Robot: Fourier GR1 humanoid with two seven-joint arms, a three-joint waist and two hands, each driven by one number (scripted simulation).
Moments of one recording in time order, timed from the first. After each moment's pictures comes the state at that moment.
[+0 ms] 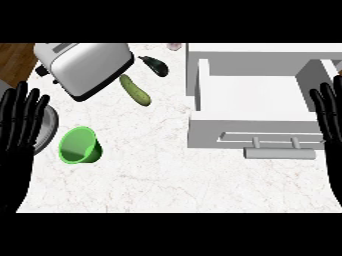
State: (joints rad) left arm 0.02 0.11 -0.03 -2.10 -0.01 -0.01 0.04; right arm -0.02 -0.11 0.01 -2.10 0.01 0.02 0.01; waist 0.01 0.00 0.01
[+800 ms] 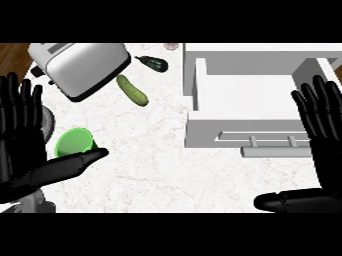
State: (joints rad) left arm -0.07 0.01 0.02 -1.94 -0.01 0.26 -0.01; right arm -0.04 -0.08 0.01 -2.06 -0.11 0.08 0.08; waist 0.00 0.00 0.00
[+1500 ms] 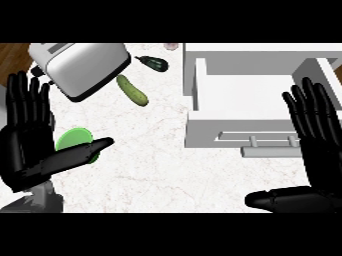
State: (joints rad) left arm -0.10 0.01 0.01 -1.86 0.00 0.32 -0.03; right arm -0.03 -0.05 0.03 -2.02 -0.07 0.08 0.04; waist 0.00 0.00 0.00
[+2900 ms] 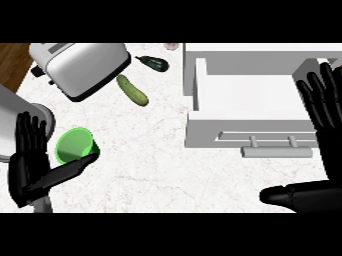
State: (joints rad) left arm 0.05 0.03 0.14 -1.58 0.11 0.26 -0.25; right arm -0.11 -0.08 -0.03 -2.07 -0.13 0.09 0.17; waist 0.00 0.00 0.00
